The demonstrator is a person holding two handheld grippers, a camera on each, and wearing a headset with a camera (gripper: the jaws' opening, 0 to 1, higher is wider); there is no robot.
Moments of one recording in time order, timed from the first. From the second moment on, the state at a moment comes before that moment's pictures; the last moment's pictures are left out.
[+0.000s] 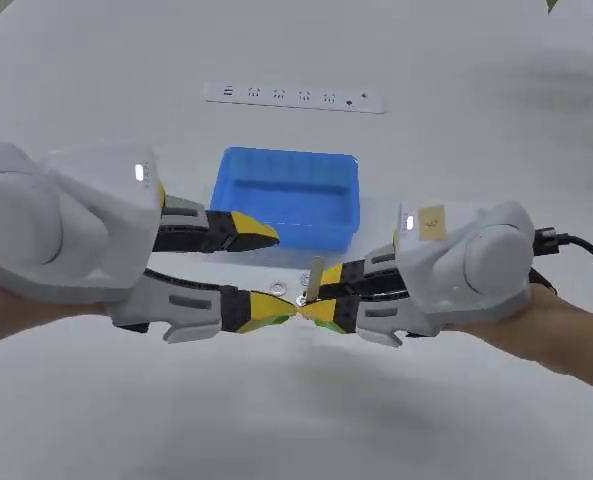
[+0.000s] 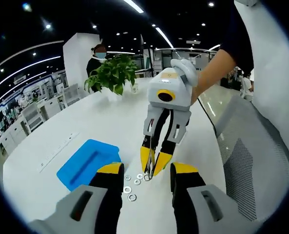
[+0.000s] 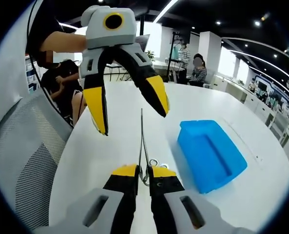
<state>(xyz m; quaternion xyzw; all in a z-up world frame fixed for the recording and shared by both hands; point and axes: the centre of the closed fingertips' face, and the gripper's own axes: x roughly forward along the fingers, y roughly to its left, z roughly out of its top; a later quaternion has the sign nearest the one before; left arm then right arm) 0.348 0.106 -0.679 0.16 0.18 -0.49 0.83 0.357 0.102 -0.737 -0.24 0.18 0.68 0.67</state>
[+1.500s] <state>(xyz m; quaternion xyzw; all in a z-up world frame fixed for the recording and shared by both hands) 0.339 0.203 -0.688 0.00 0.12 -0.27 0.95 0.478 0.147 -0.698 -0.28 0.14 0.62 0.72</state>
